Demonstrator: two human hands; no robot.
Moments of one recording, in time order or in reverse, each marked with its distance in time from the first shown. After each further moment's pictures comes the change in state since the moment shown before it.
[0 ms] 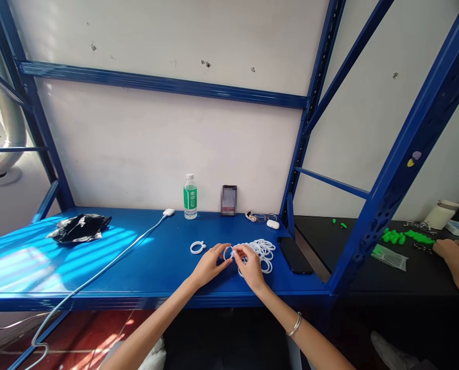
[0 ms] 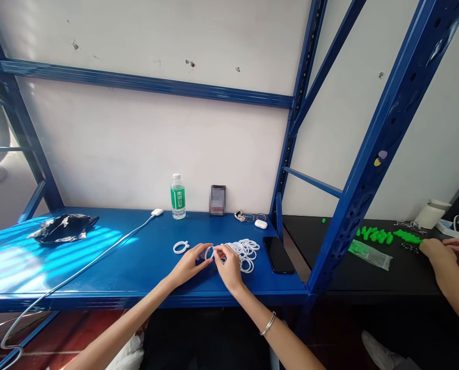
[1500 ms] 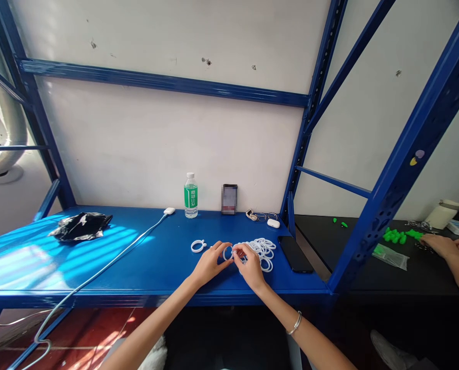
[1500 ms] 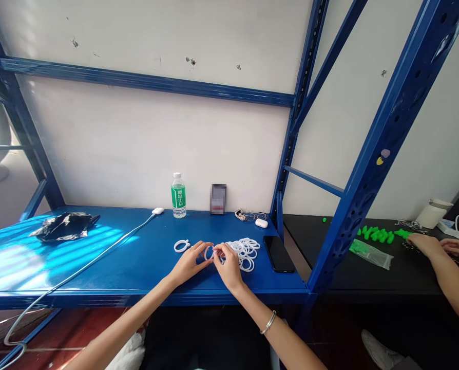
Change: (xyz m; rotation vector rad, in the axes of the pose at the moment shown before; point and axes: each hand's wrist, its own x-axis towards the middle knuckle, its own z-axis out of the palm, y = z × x) left_hand 0.000 0.008 -0.004 0.090 0.019 0.035; right_hand -0.002 -0.007 0.000 -0.045 -0.013 -0.039
